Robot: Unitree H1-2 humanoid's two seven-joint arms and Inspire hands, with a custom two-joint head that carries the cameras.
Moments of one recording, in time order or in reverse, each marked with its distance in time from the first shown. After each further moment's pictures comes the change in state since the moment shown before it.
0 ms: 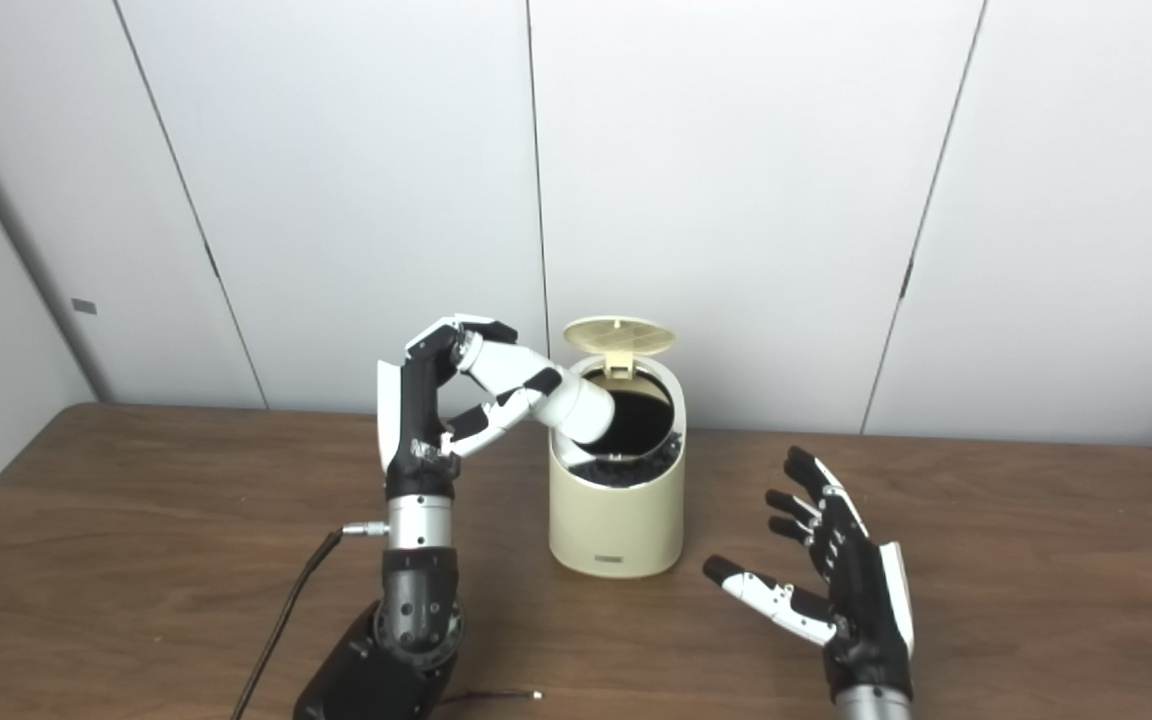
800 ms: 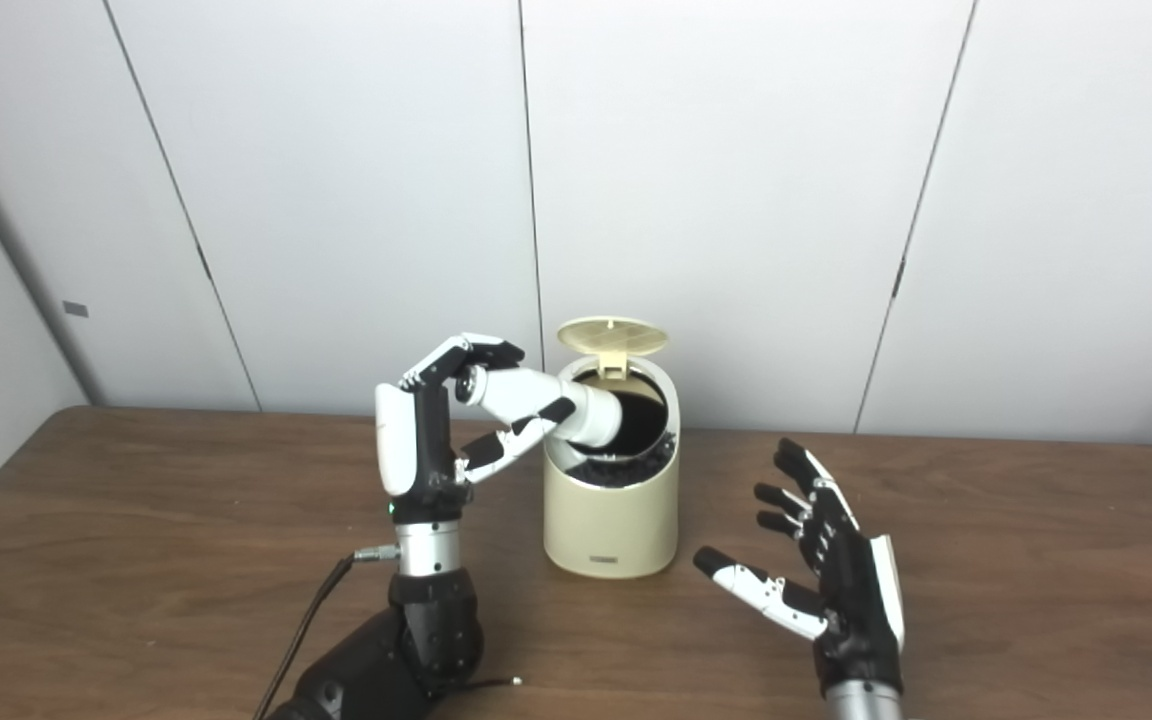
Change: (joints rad) left arm -0.105 0.100 -0.380 0.192 0.099 -0.010 0.494; right arm 0.005 0.015 0.007 -0.037 -0.016 0.028 0.000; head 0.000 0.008
